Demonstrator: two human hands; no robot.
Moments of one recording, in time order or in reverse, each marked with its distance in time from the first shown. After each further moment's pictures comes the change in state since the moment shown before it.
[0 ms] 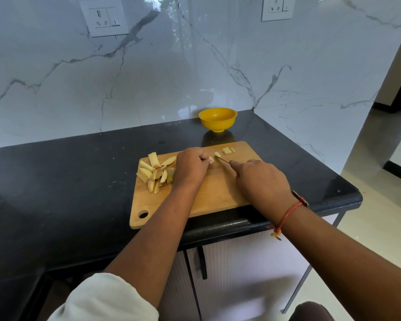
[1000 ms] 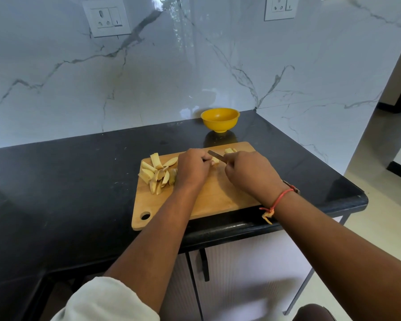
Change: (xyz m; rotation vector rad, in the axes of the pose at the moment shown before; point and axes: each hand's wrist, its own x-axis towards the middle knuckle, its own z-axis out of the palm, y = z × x) left_hand 0.000 0.001 -0.003 0.008 -0.035 0.000; right_hand 0.031 -0.014 0.001 0.212 0.113 0.002
